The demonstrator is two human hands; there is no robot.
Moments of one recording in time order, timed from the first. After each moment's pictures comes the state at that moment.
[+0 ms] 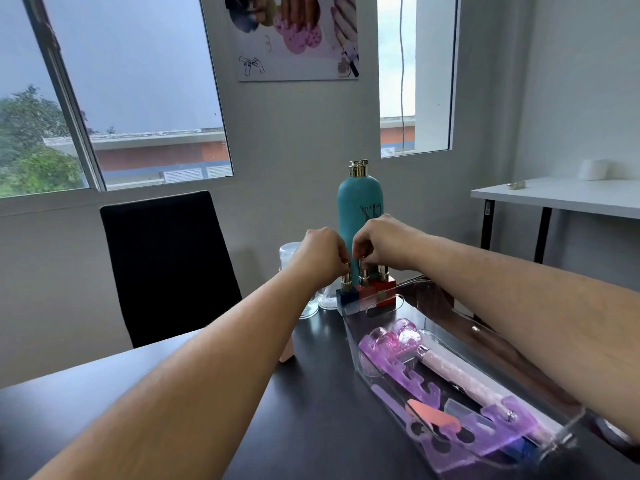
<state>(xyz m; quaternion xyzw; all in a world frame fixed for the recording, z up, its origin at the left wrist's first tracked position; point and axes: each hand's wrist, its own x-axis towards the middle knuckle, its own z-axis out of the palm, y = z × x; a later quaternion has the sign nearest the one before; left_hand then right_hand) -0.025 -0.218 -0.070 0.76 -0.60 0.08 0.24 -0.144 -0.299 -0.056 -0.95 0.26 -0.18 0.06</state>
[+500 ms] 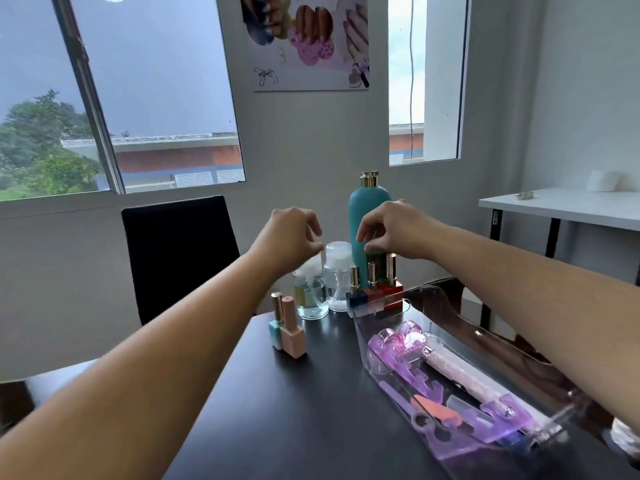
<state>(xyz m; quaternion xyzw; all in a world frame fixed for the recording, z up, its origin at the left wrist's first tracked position) 0.005 -0.159 -0.030 0.73 -0.60 0.15 0.30 -0.158 -0.274 -0.025 -0.94 0.23 -0.25 0.06</state>
